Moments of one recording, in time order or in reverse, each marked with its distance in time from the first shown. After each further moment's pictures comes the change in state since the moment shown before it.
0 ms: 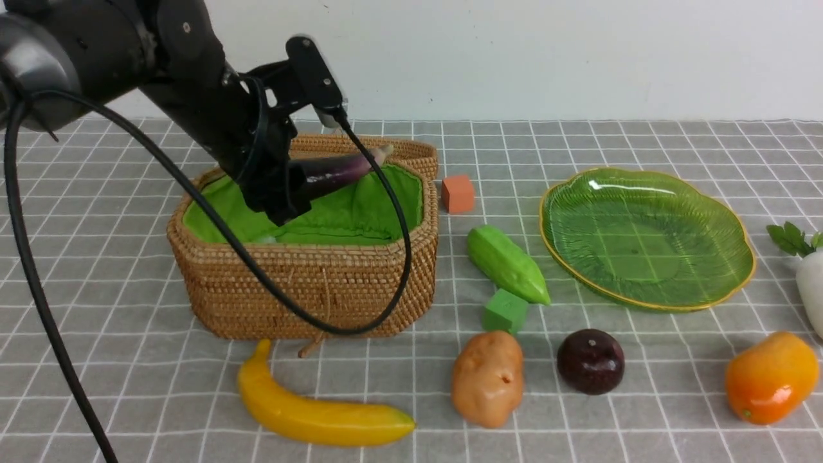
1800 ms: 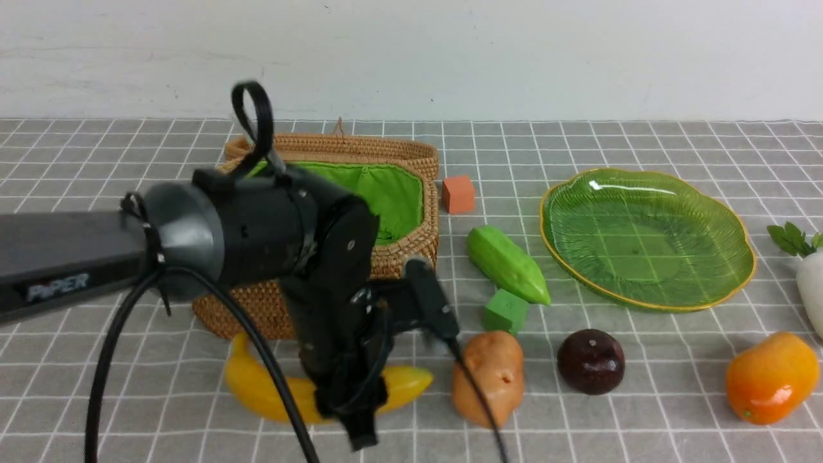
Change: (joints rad) right arm 0.000 -0.005 0.005 -0.057 0.144 0.122; left arm -0.420 -0.101 0.357 0.113 0.083 -0.333
